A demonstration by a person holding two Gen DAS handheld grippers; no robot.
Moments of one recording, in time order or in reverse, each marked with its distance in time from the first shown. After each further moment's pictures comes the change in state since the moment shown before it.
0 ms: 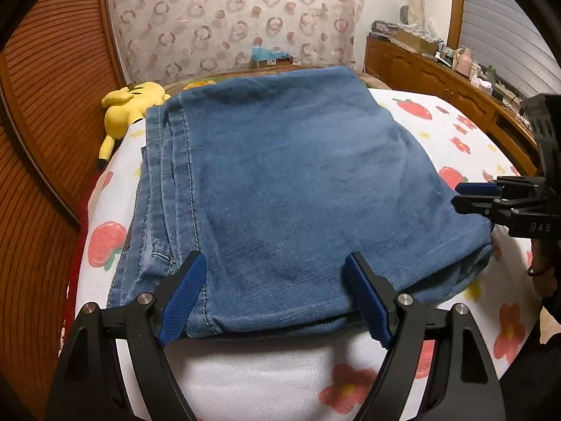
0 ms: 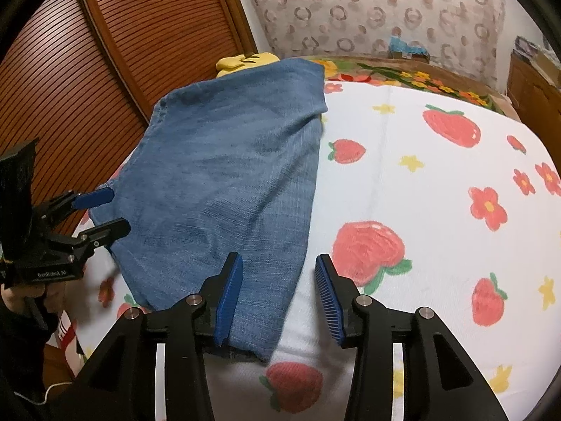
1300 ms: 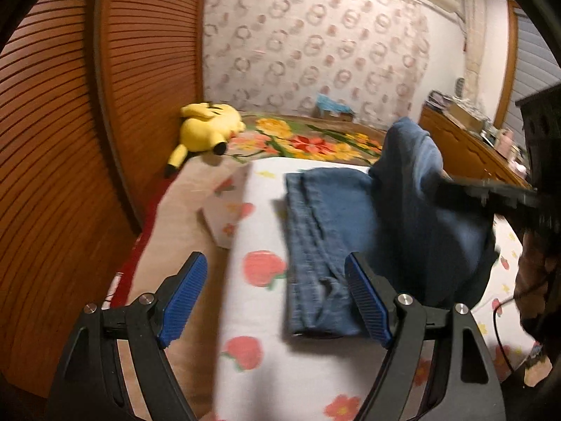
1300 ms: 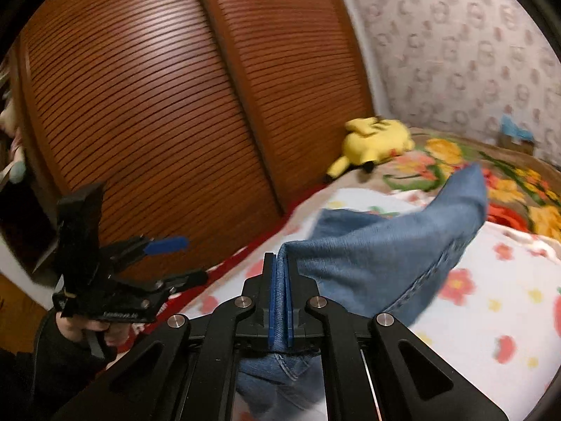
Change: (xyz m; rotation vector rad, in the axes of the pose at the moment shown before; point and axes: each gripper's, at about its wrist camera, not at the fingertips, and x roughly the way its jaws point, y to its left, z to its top) left arm -0.092 0.126 -0.006 -0.253 -0.182 0.128; right arm 0.022 0.137 0.090 -0.302 -0.169 0.402
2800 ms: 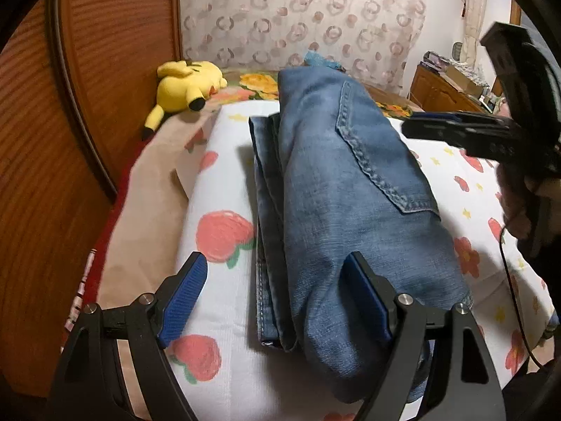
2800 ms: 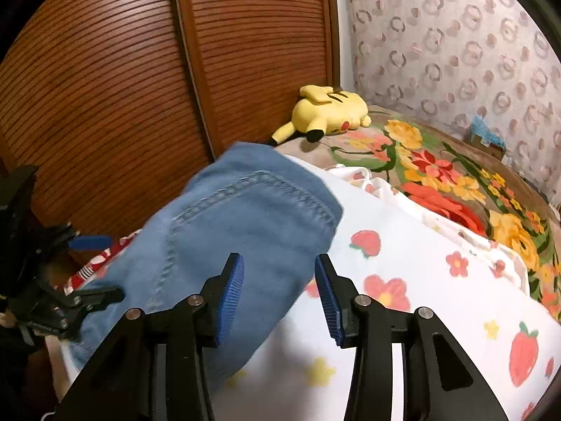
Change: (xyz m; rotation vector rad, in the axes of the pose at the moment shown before) left arm 0.070 -0.027 -0.014 0.034 0.189 -0.056; right arm 0.025 -0.030 0.003 -0.064 0.153 -0.247
